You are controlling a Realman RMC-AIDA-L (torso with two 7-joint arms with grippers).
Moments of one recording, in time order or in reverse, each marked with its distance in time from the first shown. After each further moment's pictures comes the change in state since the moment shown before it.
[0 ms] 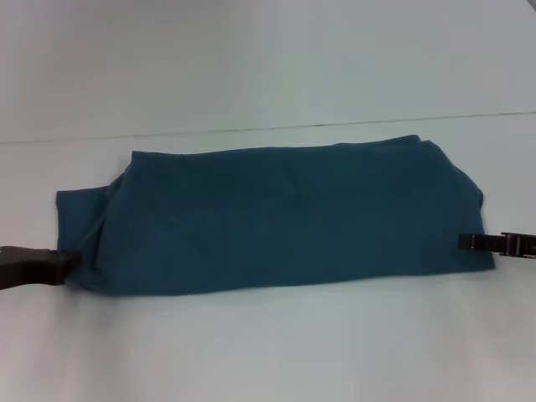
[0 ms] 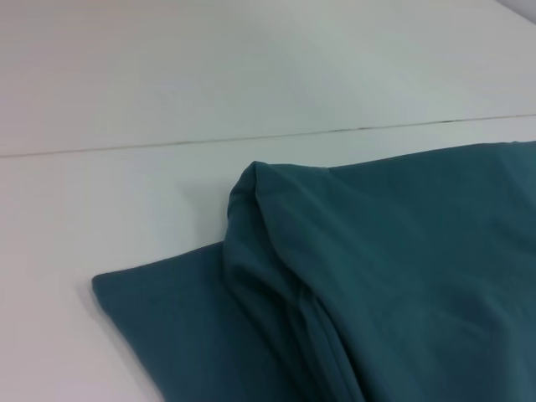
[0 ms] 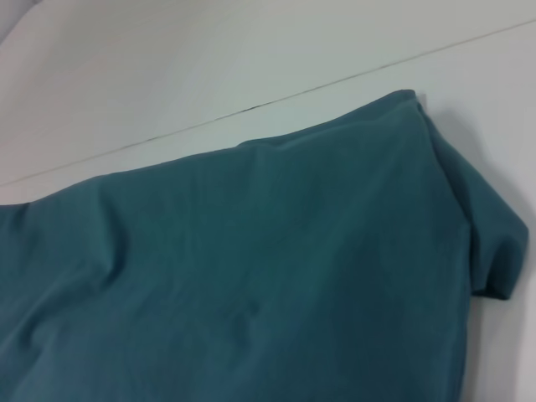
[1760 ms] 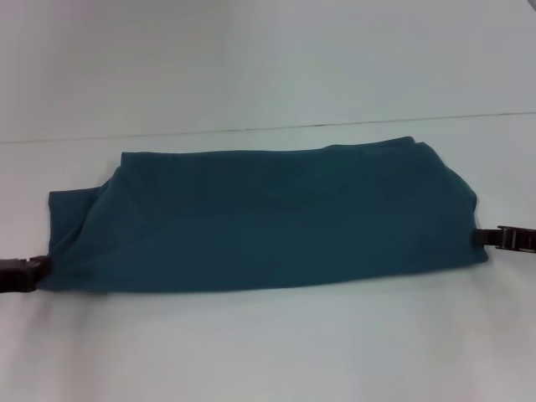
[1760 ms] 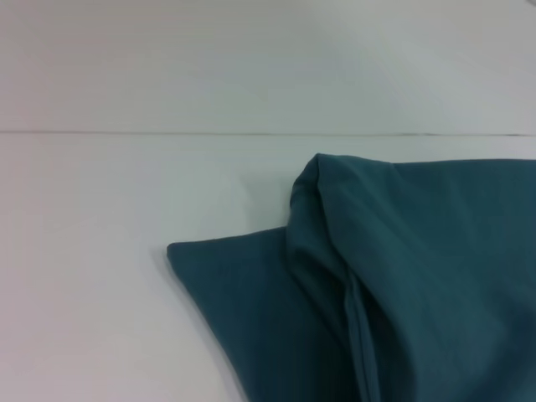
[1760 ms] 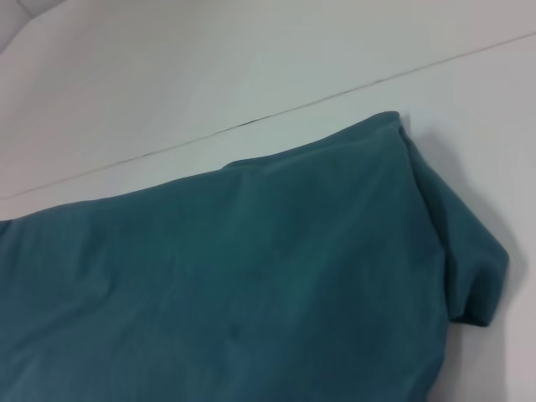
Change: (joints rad) left arm 0.033 0.000 -0.077 0.002 0.003 -0.017 0.001; right arm 0.014 0.003 0.008 0.015 0.008 0.026 0.000
